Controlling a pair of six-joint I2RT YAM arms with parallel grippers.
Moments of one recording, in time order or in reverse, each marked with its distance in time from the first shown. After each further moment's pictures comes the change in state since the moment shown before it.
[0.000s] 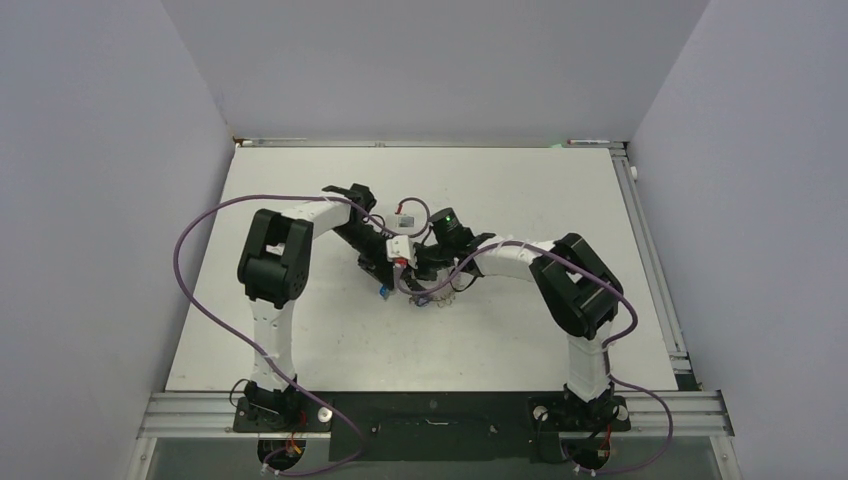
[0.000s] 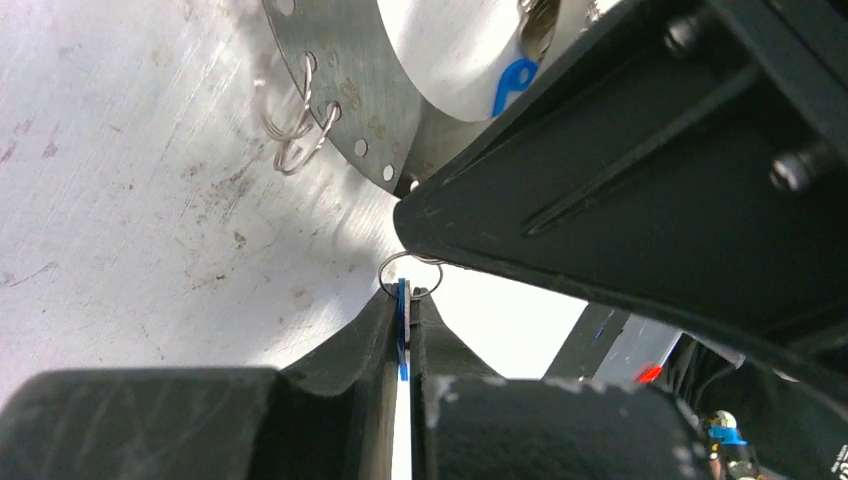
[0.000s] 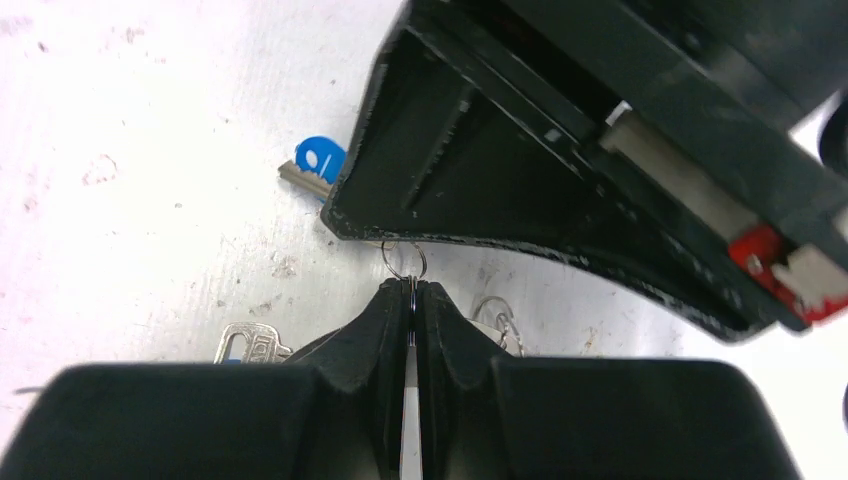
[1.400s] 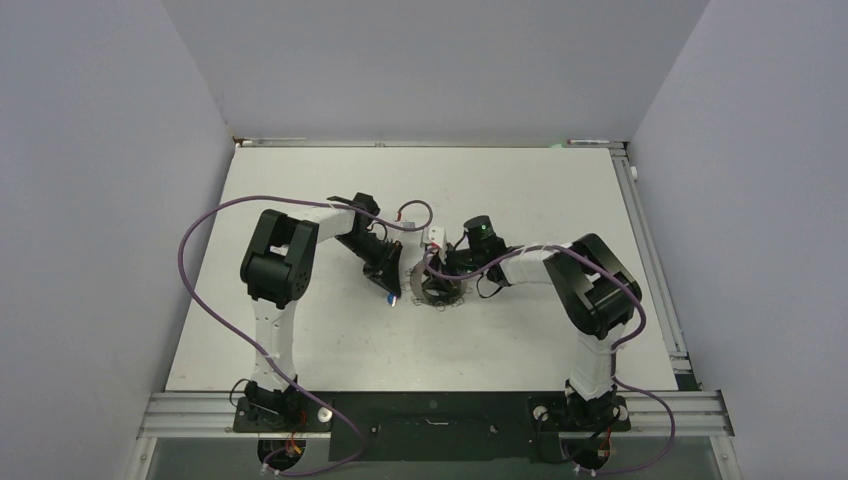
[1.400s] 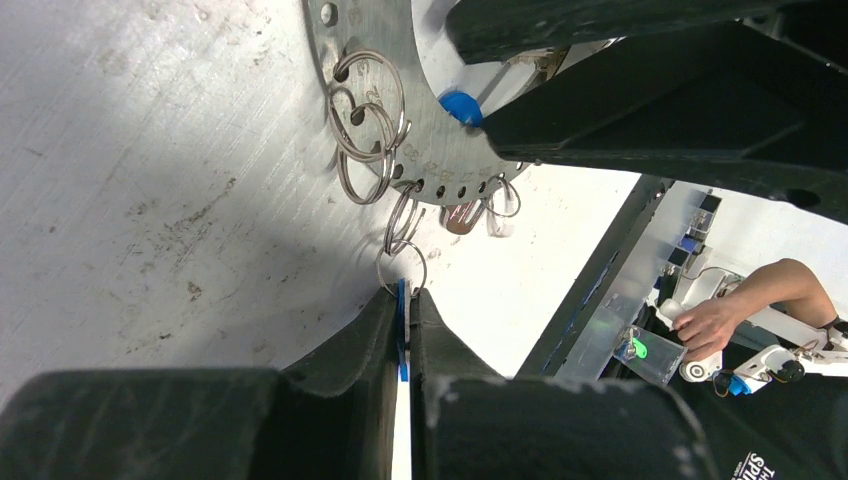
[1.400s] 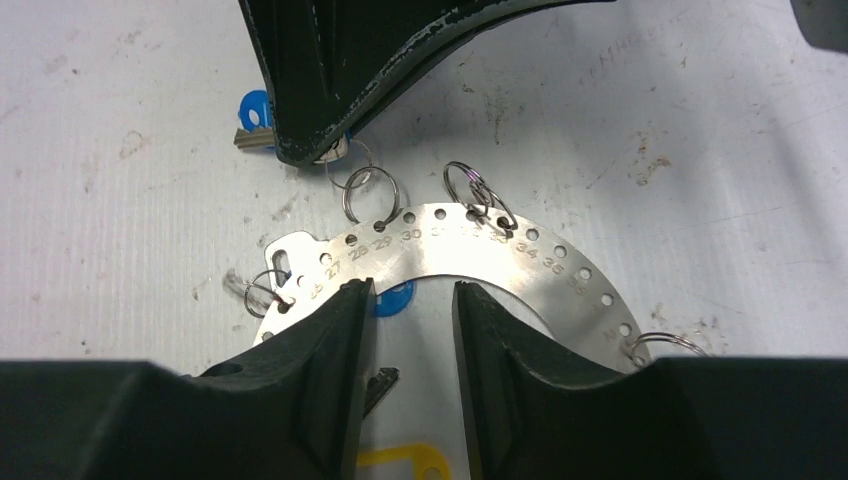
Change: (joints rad) left arm -0.021 0.003 -0.087 0.135 0.074 -0.193; right arm -0.151 -0.061 -0.248 0.275 -0.124 0.369
